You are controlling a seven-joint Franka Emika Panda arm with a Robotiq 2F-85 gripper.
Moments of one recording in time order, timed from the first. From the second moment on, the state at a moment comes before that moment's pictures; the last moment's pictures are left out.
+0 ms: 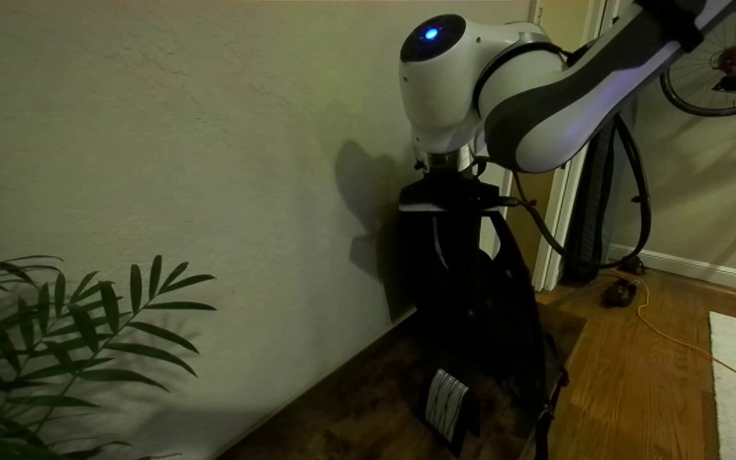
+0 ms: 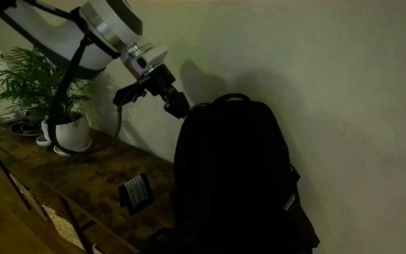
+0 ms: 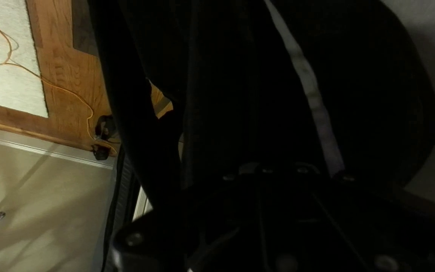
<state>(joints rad) 0.18 0.45 -0.18 -1.87 -0.88 2.32 1.81</state>
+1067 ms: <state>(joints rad) 0.13 0.46 -0.09 -1.90 -0.74 2.35 1.56</state>
